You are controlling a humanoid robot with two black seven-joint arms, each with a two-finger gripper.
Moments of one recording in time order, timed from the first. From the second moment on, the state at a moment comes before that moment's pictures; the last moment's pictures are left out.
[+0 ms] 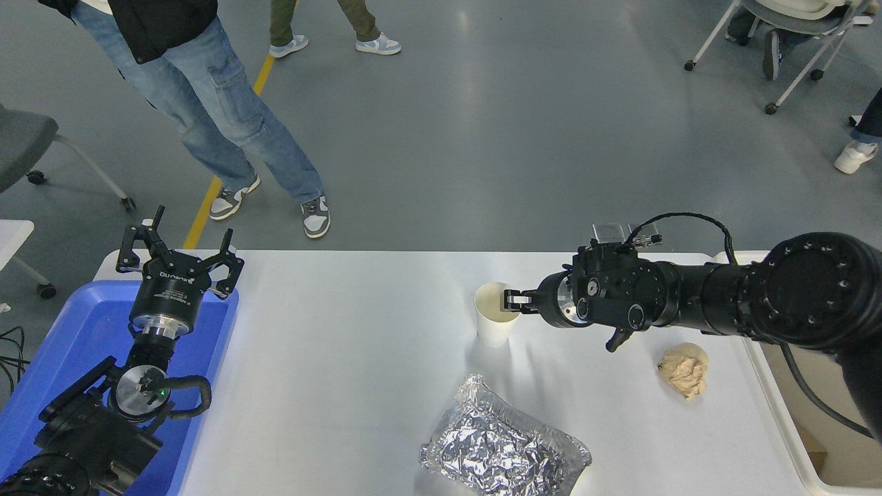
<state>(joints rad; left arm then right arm) -0.53 0.23 -1.00 -0.46 -0.11 -0.69 -0.39 1.30 0.00 -0.88 0.75 -0.29 0.09 -0.03</state>
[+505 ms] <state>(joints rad) -0.52 0.23 -1.00 -0.46 -0.11 -0.69 -0.39 1.50 -0.04 -0.91 0.92 -0.28 0.21 -0.03</state>
